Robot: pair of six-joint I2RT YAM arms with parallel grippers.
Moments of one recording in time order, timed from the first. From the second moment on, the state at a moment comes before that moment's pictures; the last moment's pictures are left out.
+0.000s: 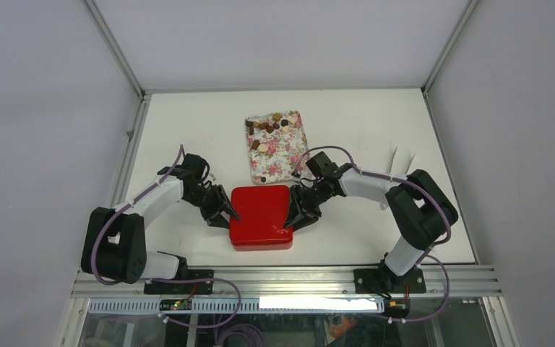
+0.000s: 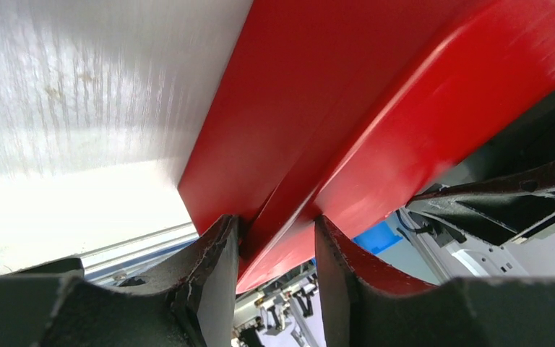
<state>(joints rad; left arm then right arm) -0.23 1.35 0.72 -0.78 0.59 -0.77 0.67 1.65 0.86 -0.42 -0.83 0.63</state>
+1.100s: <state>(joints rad) -0.24 1.37 0.70 -0.63 0.63 -0.79 0.84 1.13 0.54 -0.21 -0.43 0.44</state>
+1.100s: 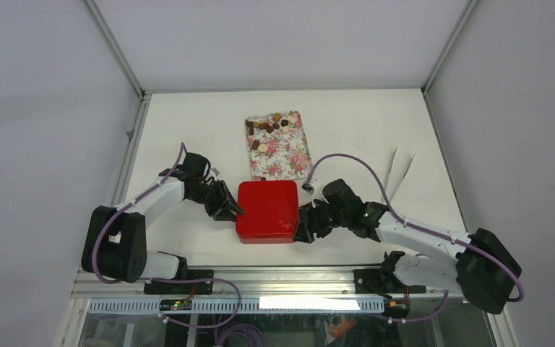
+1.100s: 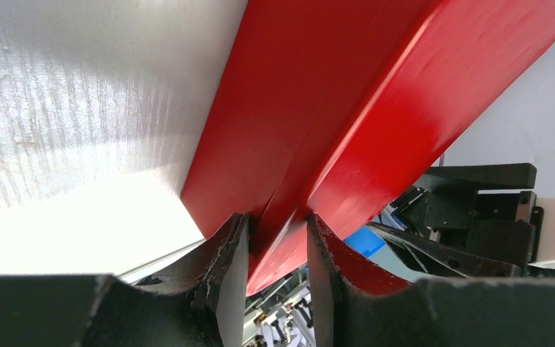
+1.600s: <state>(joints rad) -0.24 1.37 0.70 -0.62 0.64 -0.79 1.08 1.13 0.37 0.06 -0.03 0.36</state>
